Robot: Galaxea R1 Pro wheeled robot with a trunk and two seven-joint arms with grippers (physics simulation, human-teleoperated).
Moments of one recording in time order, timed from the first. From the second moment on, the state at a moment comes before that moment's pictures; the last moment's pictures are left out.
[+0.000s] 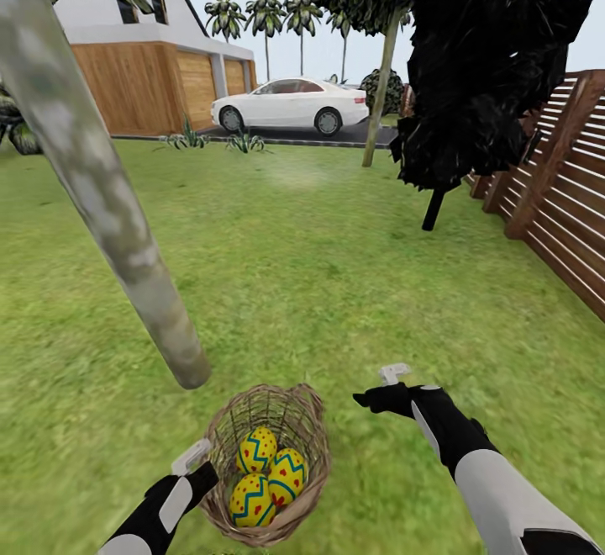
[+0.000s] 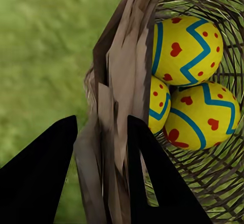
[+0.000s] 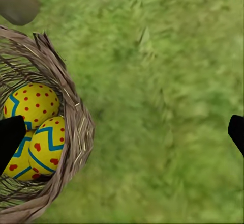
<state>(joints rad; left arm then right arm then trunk) -0.53 -0.08 0.43 -0.40 0.24 0.25 0.13 -0.73 -0.02 -0.04 -0.56 0.17 0.37 0.43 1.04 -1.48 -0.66</state>
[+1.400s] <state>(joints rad) -0.53 -0.05 0.44 -0.41 0.25 0.25 0.13 -0.72 -0.02 -0.03 -0.42 0.22 0.10 0.17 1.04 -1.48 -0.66</state>
